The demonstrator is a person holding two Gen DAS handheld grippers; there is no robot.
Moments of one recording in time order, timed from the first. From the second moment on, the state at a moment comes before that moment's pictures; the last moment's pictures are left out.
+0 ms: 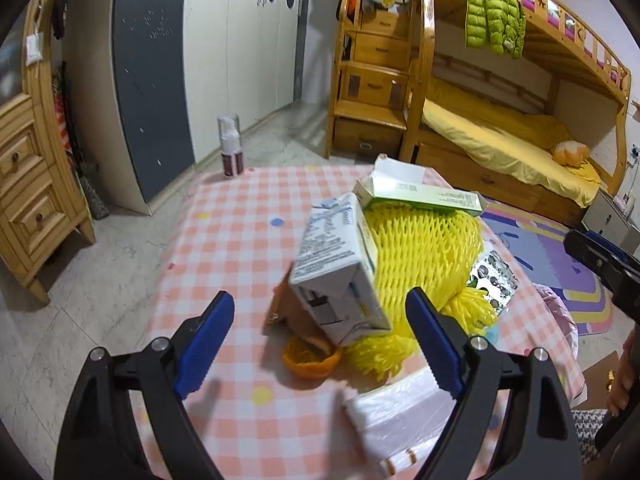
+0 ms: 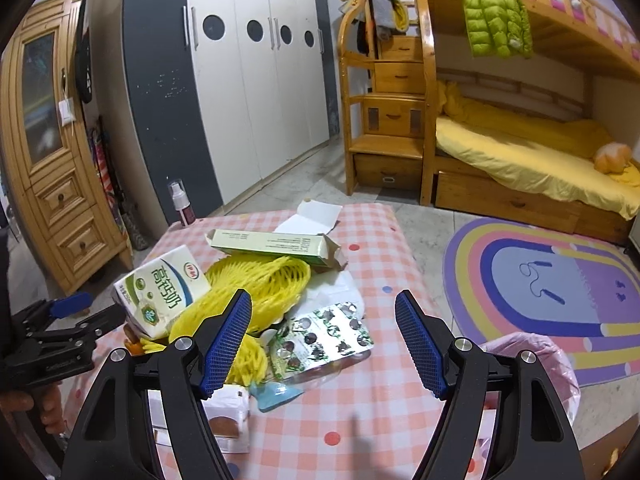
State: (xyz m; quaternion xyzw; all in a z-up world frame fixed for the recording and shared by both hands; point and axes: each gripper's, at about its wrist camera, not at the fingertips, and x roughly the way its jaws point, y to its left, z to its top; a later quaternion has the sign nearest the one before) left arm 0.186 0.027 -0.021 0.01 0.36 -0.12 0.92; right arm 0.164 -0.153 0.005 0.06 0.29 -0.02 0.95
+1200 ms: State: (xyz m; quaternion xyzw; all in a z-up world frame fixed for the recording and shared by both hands) left arm 0.205 0.011 0.027 0.05 0.23 -0.11 0.97; right arm 0.253 -0.130 -0.003 -0.02 0.33 0.06 0.94
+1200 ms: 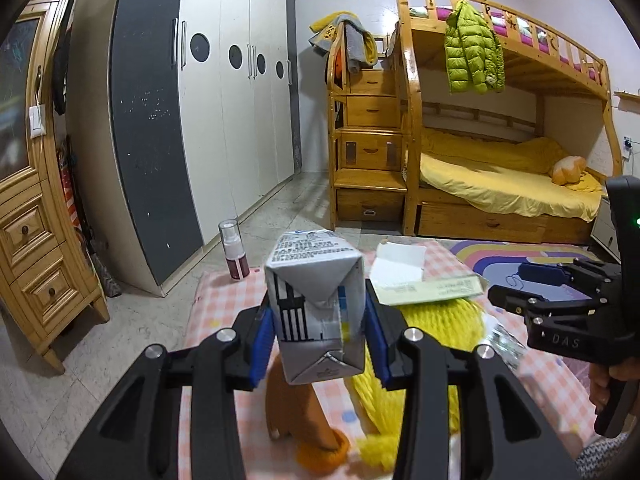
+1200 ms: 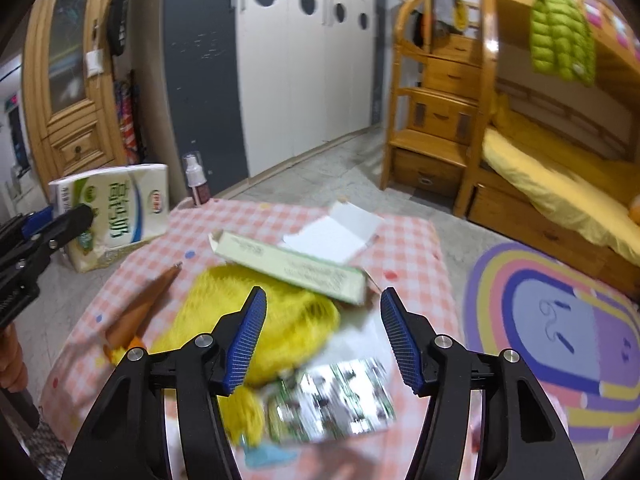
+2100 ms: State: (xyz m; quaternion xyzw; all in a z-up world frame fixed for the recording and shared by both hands) left arm 0.242 0.036 0.014 0.00 0.27 -0.11 0.96; right arm 0.301 -0.077 -0.025 -0.20 0.33 0.10 0.92
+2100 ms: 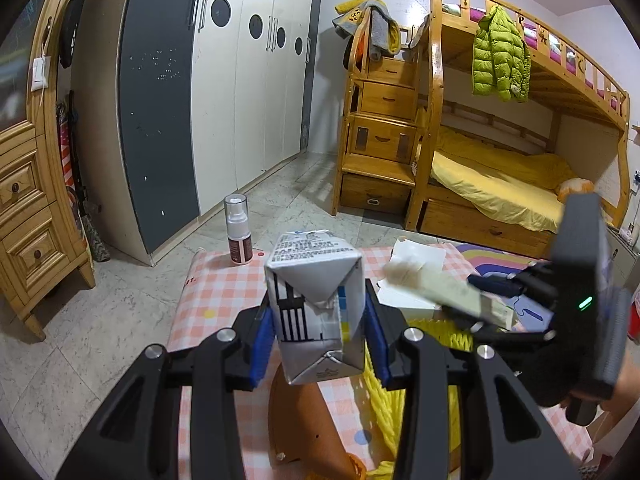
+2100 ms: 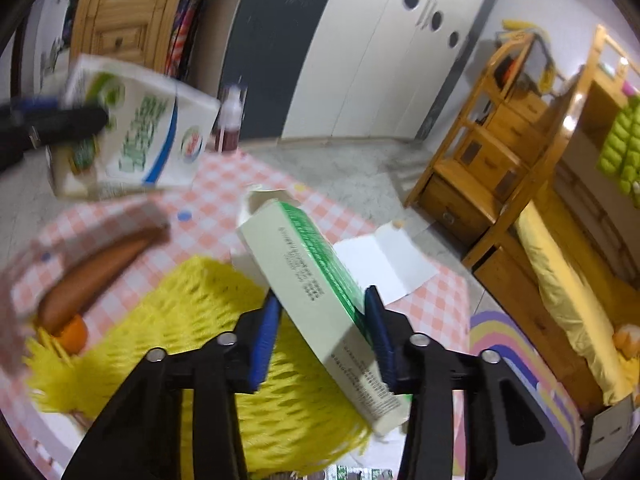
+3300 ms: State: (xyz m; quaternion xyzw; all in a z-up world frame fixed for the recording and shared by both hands) left arm 0.132 -0.209 -0.014 0.06 0.23 -0.39 0.89; right arm 0.084 -0.326 0.020 0.16 0.20 -0.16 0.95
